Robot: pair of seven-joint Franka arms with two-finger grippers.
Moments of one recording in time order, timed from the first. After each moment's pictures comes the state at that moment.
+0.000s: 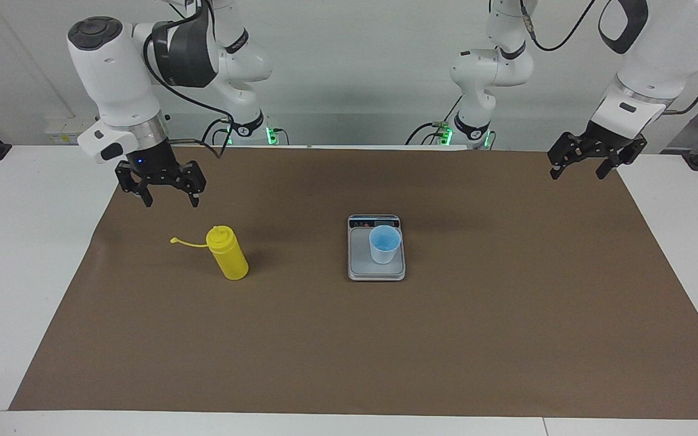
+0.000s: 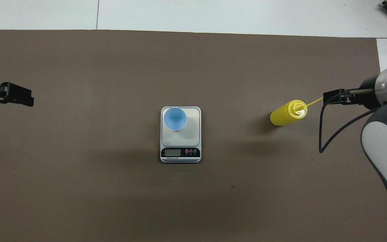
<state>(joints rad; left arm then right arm) -0.07 0.04 0.00 -1.51 0.00 1.55 -0.03 0.01 -0.01 0.00 -1.75 -0.03 1.82 0.08</state>
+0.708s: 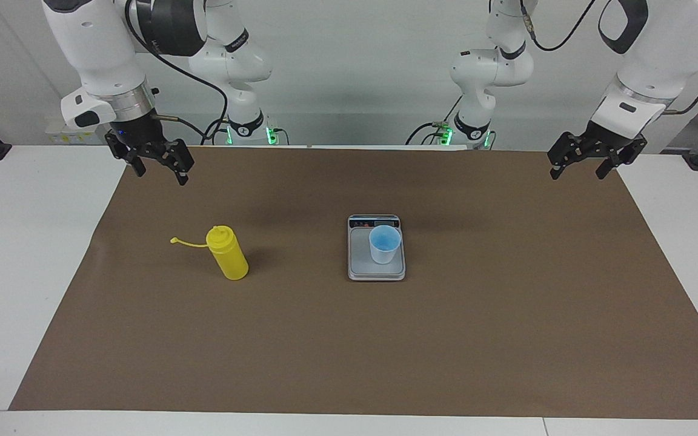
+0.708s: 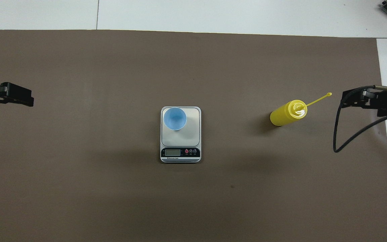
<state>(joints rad) -0.07 0.04 0.00 -1.51 0.00 1.55 -0.03 -0.01 -0.03 0.00 -1.67 -0.03 1.70 0.25</state>
